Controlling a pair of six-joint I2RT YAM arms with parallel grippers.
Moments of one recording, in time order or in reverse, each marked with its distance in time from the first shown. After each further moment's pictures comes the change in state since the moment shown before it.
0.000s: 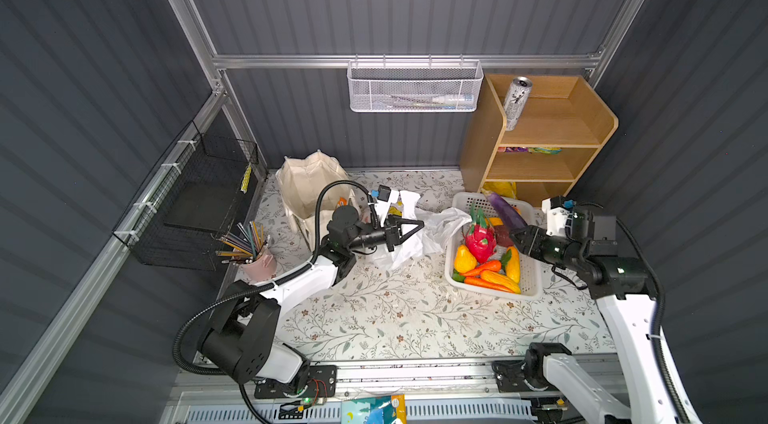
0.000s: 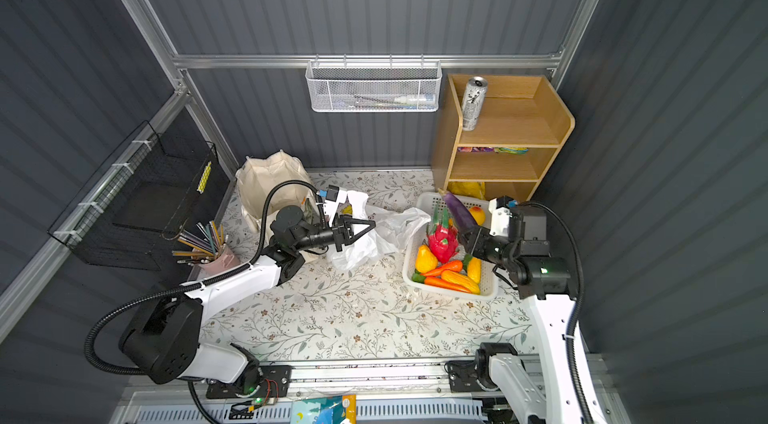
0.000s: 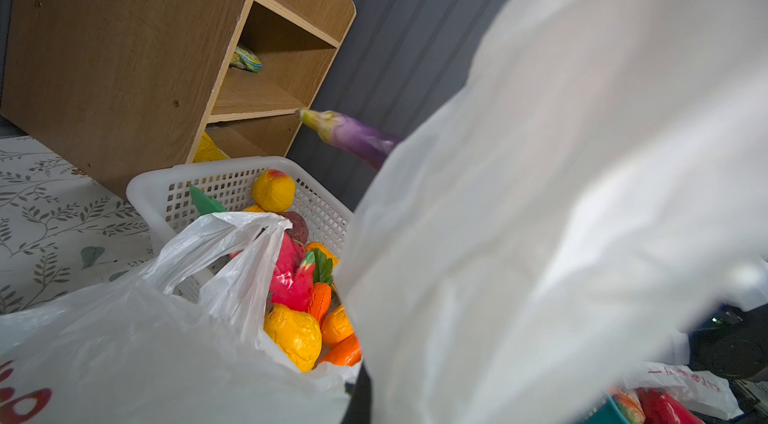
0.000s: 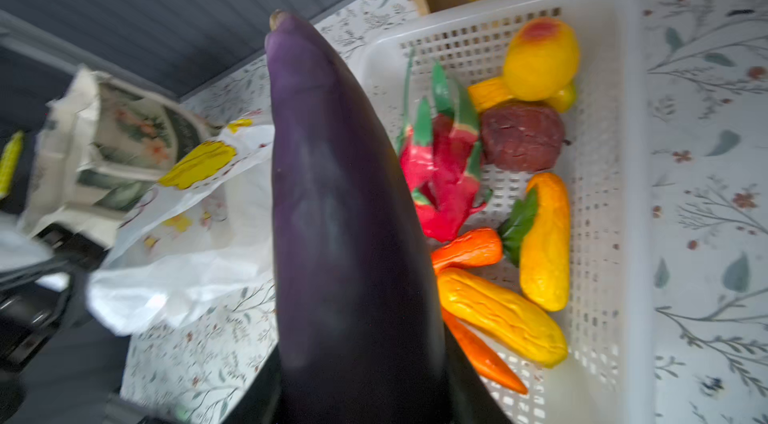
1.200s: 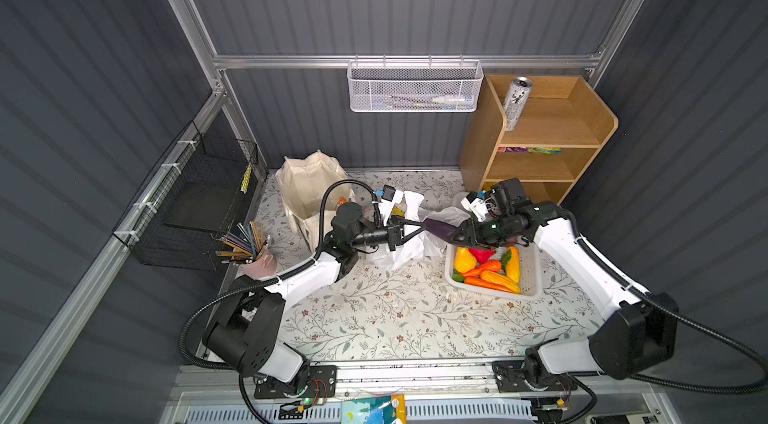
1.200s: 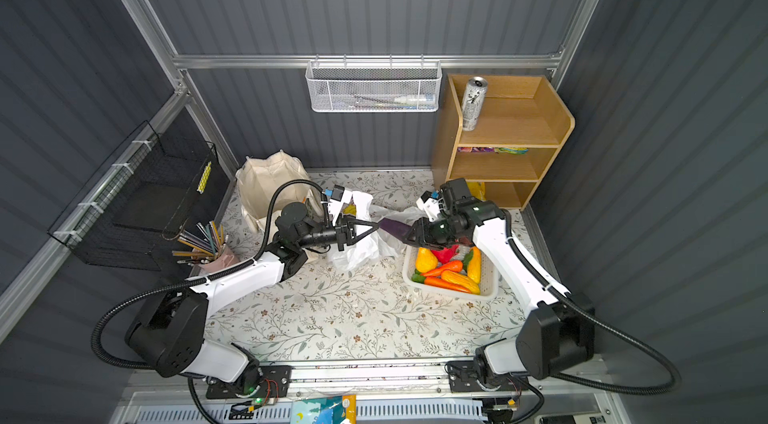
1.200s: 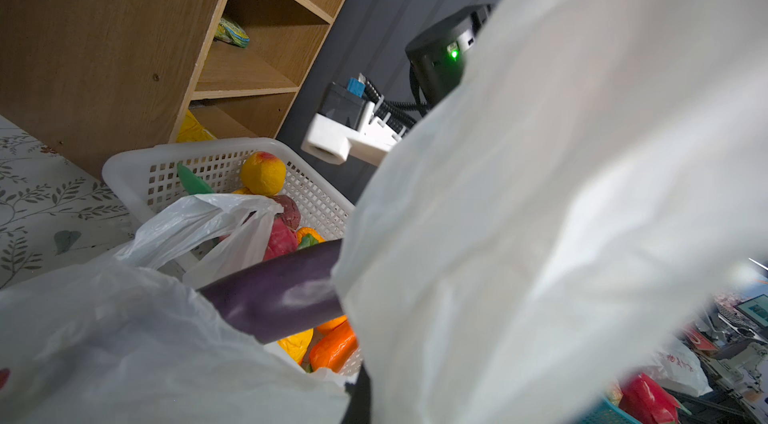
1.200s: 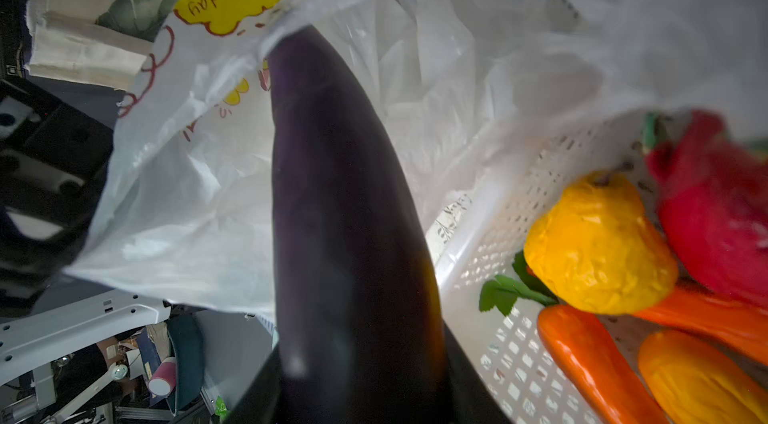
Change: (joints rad) left arm 0.000 0.043 0.038 -0.040 0.053 0.002; right arm 0.337 0.601 0.198 0.052 -0.193 -0.064
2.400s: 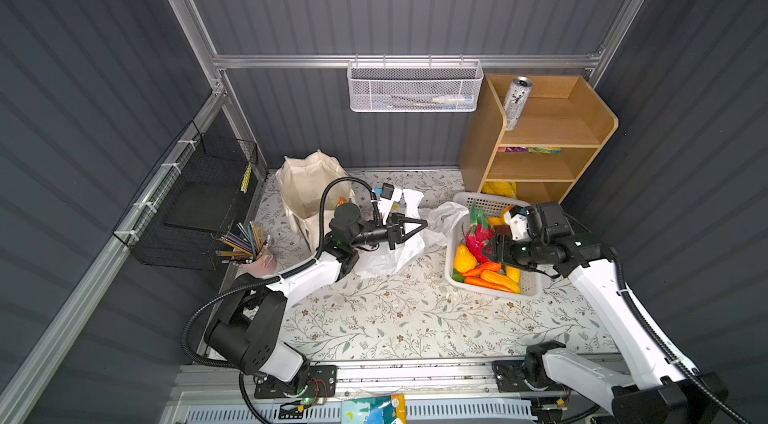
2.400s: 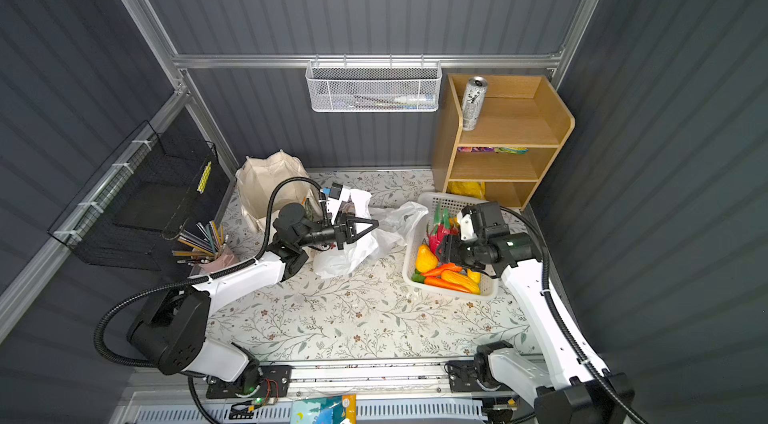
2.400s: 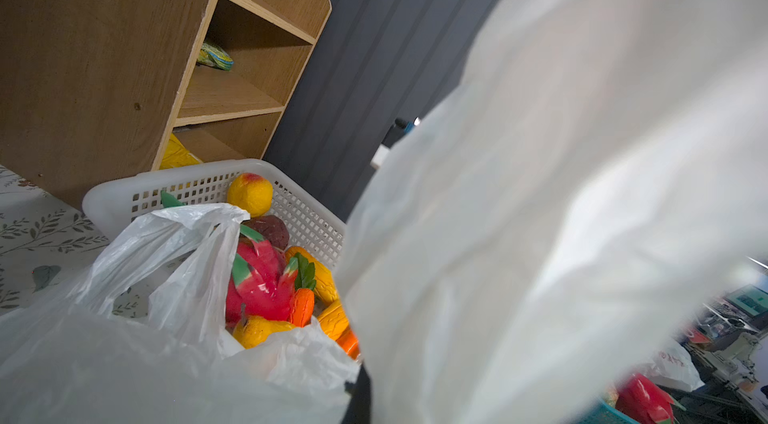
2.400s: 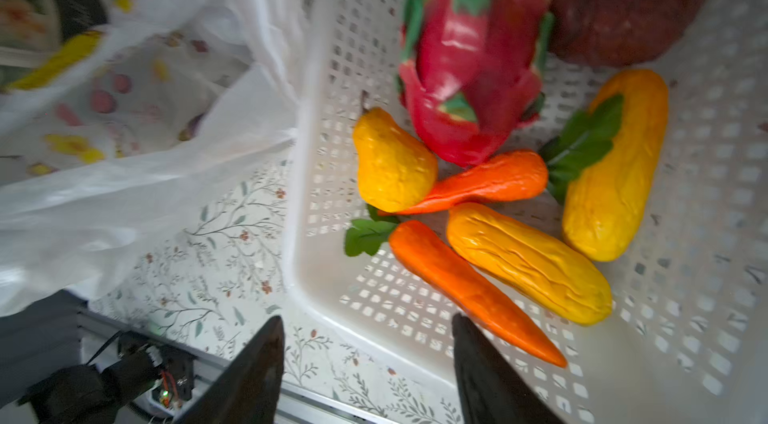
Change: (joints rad) left arm 0.000 0.014 -0.005 0.126 0.013 -0.049; right arm -0.157 -0.396 -0.317 -0.083 0.353 0.121
